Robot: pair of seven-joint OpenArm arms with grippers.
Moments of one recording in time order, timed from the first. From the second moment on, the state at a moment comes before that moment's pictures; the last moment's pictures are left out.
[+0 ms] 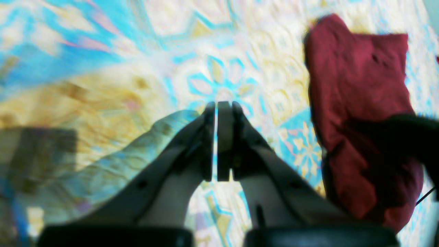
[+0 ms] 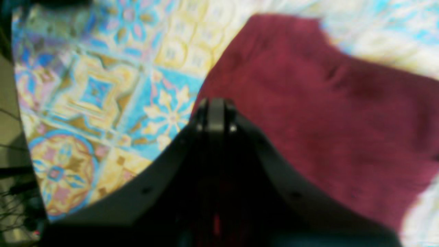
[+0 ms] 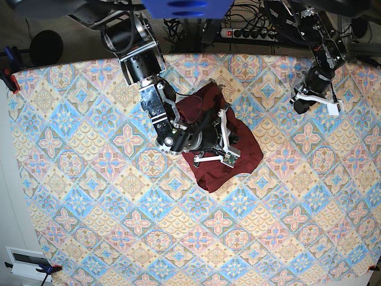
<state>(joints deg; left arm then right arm) 16.2 -5.2 -36.1 93.8 -44.2 -15.3 48.4 16.0 -7.4 -21.6 71.5 8.7 42.8 -46.9</state>
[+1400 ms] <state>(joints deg) 14.8 -5.0 -35.7 93.8 -44.9 -15.3 48.1 21.8 12.1 5.5 53.0 7.9 44.1 -33.1</state>
